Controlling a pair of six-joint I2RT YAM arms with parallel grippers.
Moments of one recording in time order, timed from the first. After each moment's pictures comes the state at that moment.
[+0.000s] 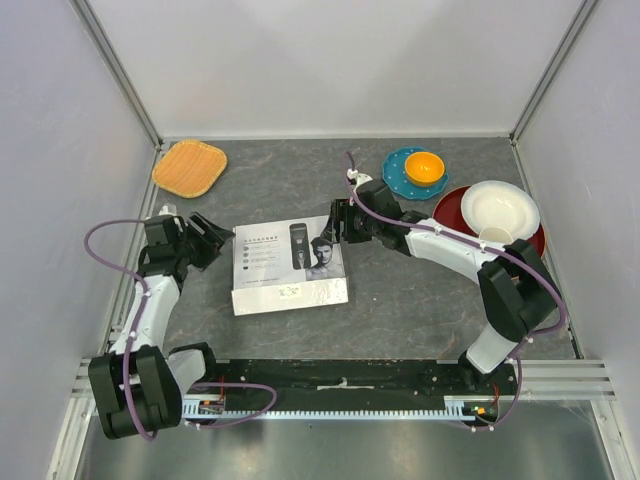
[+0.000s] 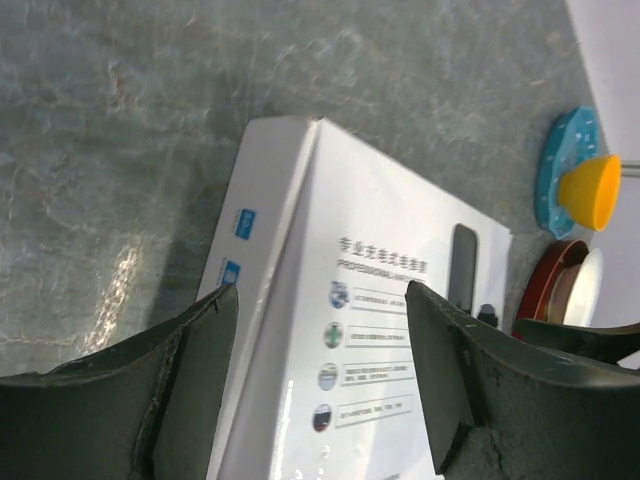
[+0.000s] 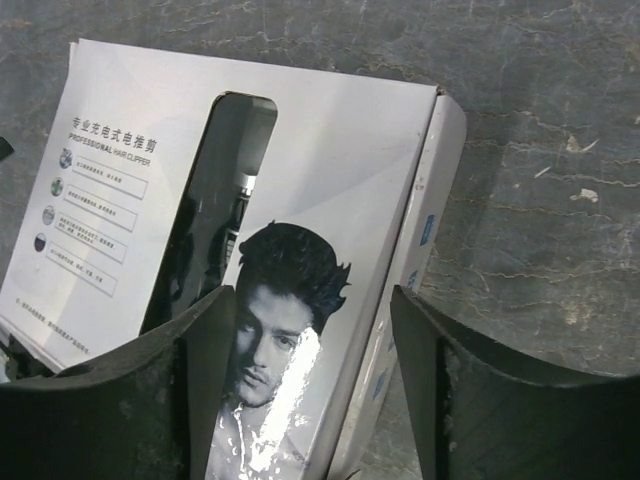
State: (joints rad) left arm 0.19 1.04 0.61 -0.23 0.35 -0.70; right arm 0.64 1.66 1.10 -0.09 -0.18 0.53
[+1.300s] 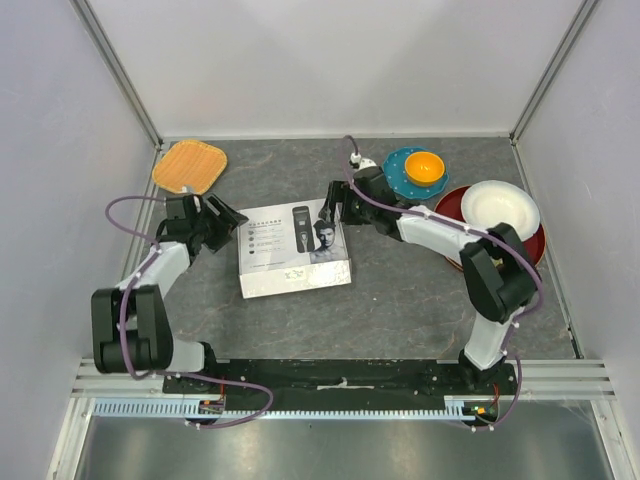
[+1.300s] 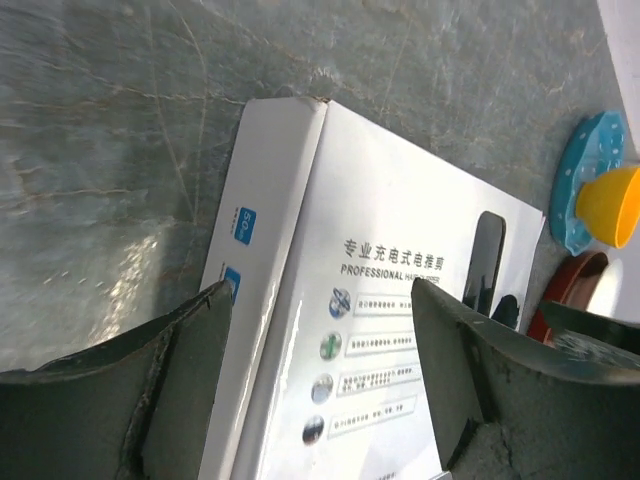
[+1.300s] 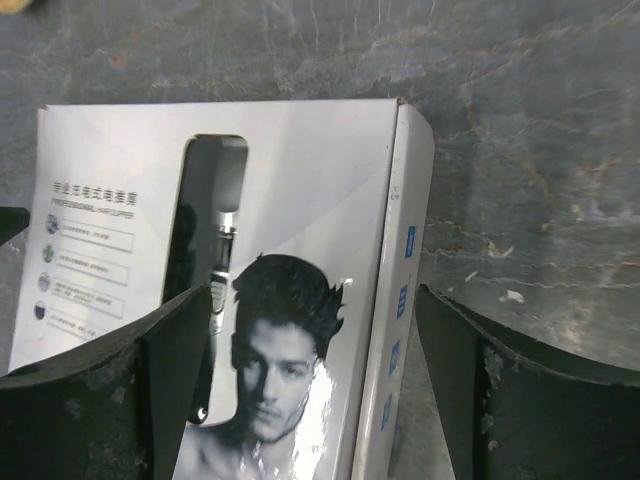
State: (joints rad) left arm 0.08 1.44 0.74 -0.04 0.32 -0.75; right arm 0.58 1.85 1.23 -0.02 -0.08 0.57
